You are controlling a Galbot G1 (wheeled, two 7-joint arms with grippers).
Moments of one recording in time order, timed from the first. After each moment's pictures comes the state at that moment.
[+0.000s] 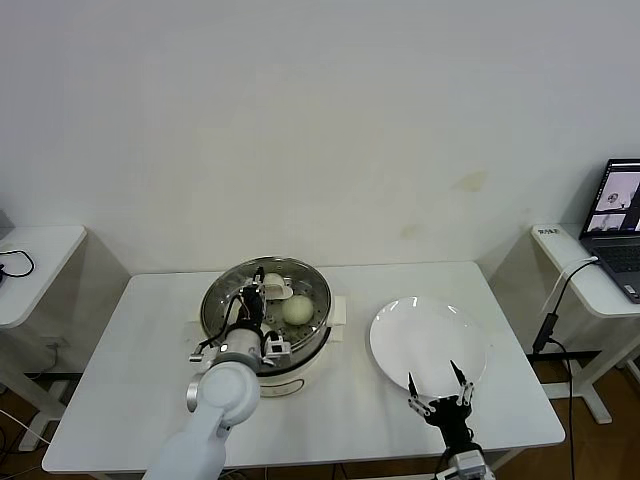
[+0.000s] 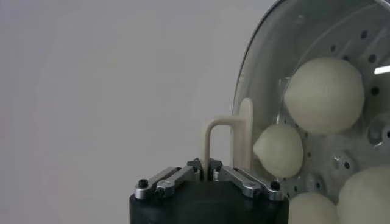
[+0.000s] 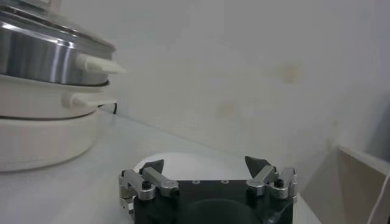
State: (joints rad) left arm 0.99 -1.30 -0.16 -1.86 1.36 0.41 0.34; right arm -1.58 1.57 0.64 1.88 -0.27 0.17 -0.13
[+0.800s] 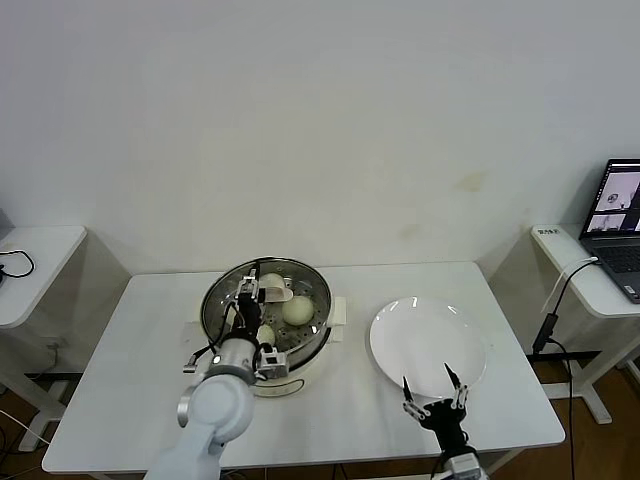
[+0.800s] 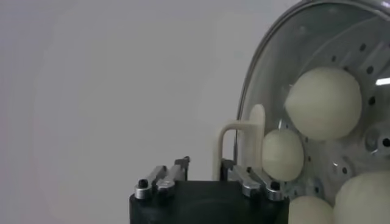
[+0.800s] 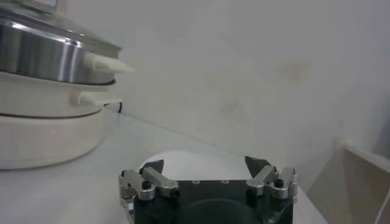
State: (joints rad) left arm 1.07 -1.30 -0.19 -1.94 1.34 0.39 0.30; right arm -1.60 1.57 0.62 1.88 -0.28 0.17 -0.13
